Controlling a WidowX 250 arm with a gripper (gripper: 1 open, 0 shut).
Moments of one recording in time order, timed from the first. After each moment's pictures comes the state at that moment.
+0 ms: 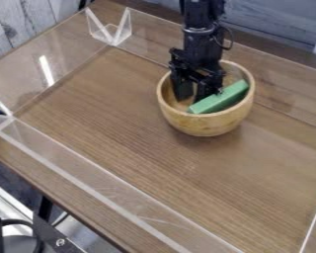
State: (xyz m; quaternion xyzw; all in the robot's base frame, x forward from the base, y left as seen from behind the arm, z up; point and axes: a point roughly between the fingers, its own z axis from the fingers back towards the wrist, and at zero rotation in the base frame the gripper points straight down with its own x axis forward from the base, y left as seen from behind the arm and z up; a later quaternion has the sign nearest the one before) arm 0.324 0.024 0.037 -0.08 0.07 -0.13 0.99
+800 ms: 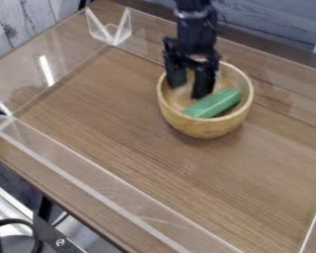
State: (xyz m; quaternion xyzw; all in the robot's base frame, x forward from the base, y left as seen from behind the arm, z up) arm 0.320 0.043 0.071 -0.08 0.06 -0.09 0.99
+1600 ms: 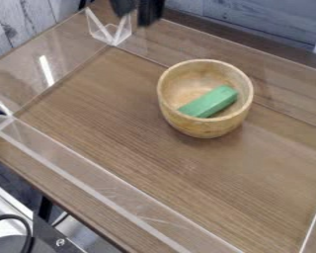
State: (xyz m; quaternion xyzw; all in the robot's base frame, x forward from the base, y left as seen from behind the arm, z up) arm 0.293 0.069 0.158 -0.04 -0.02 -0.05 1.00
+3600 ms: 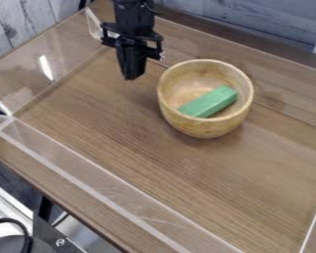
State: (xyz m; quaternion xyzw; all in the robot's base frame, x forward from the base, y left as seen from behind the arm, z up) arm 0.293 0.108 0.070 -0.06 0.06 0.00 1.00
